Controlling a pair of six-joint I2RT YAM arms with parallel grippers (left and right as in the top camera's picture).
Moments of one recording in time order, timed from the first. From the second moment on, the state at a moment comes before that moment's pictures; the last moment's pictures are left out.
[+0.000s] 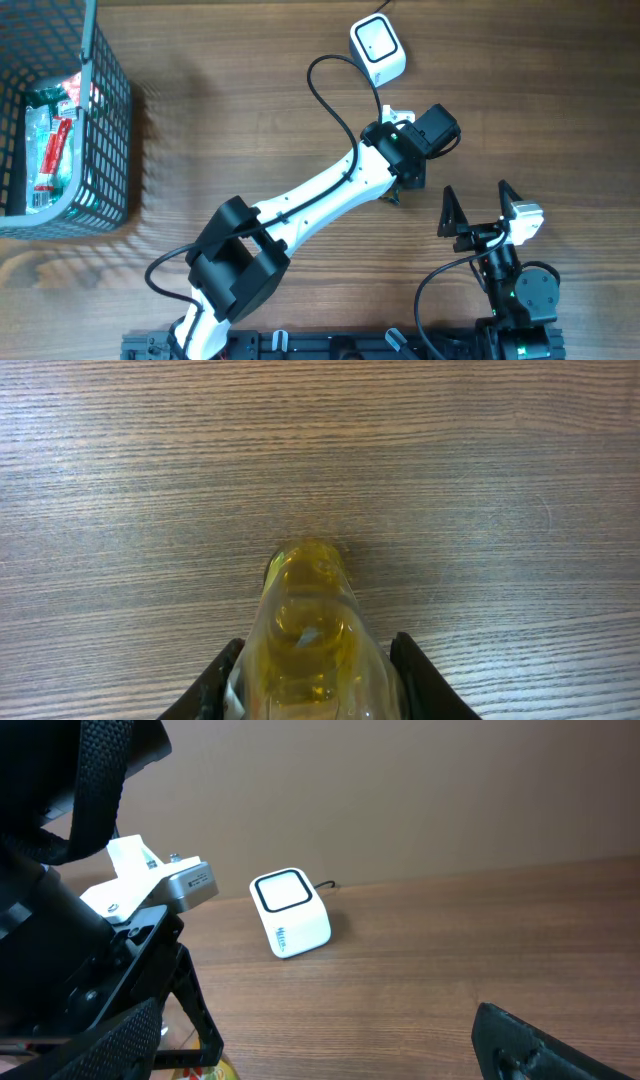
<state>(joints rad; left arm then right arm) -0.92 2.05 1.72 -0.93 -0.15 -0.82 0.10 0.01 0.01 0.00 -0.07 0.18</state>
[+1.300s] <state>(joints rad) -0.01 1.58 1.95 -0.93 -0.28 -0.56 0.10 0.01 0.01 0.00 -0.07 0.18</state>
